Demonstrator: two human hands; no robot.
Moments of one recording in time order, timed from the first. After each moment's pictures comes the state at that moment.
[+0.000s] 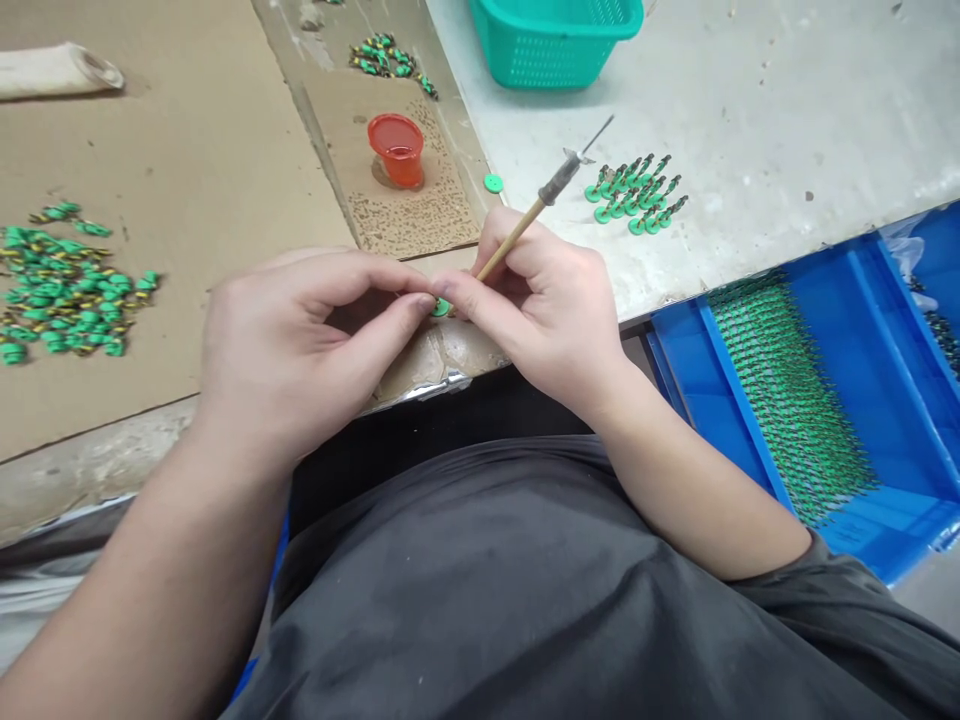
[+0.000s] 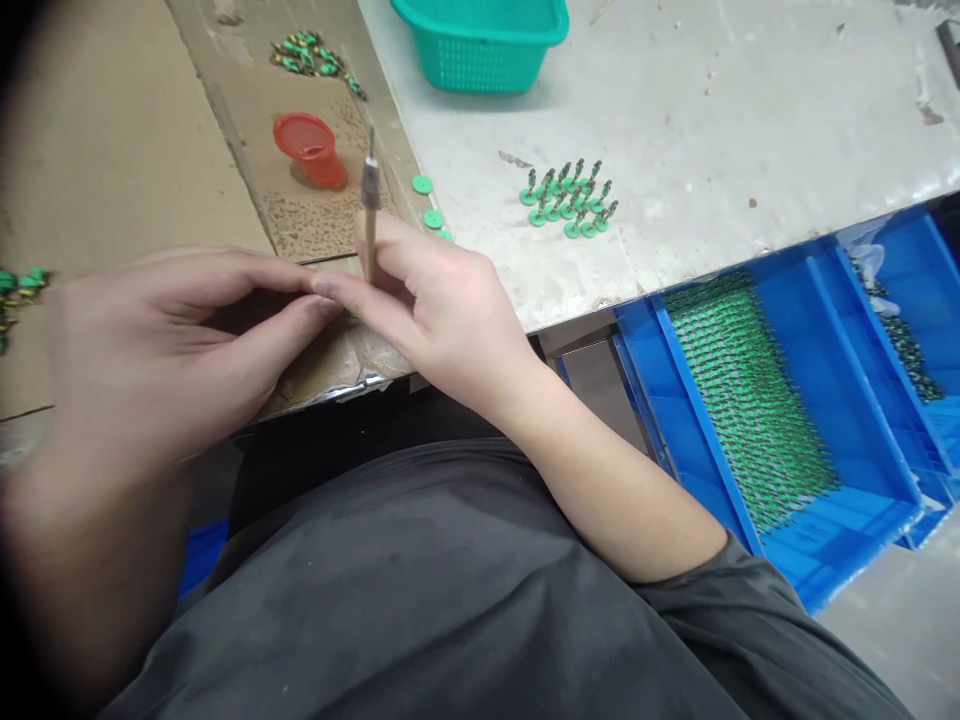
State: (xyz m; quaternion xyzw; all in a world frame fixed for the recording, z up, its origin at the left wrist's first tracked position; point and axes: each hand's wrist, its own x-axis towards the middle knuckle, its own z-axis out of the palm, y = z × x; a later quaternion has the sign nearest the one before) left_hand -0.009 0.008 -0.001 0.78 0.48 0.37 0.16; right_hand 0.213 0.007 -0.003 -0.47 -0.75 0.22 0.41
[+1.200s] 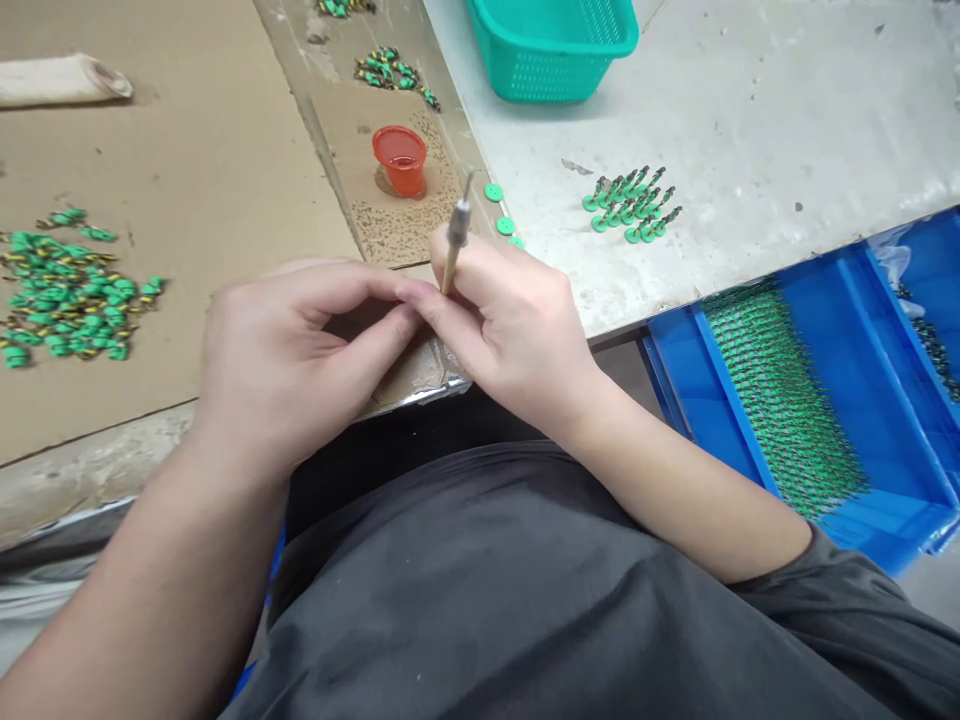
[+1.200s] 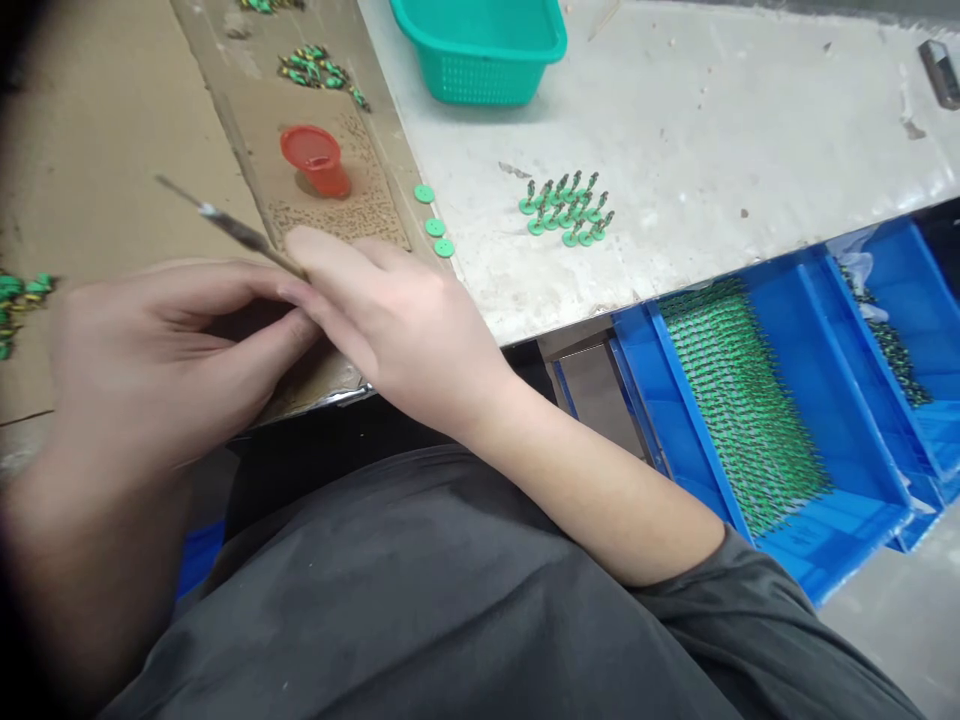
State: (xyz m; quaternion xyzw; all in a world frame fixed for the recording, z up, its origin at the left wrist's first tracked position) left_hand -0.013 0.007 -0.004 0.77 0.48 0.38 0.16; right_hand 0.196 0.010 -0.008 -0.41 -0.80 0.14 0.41
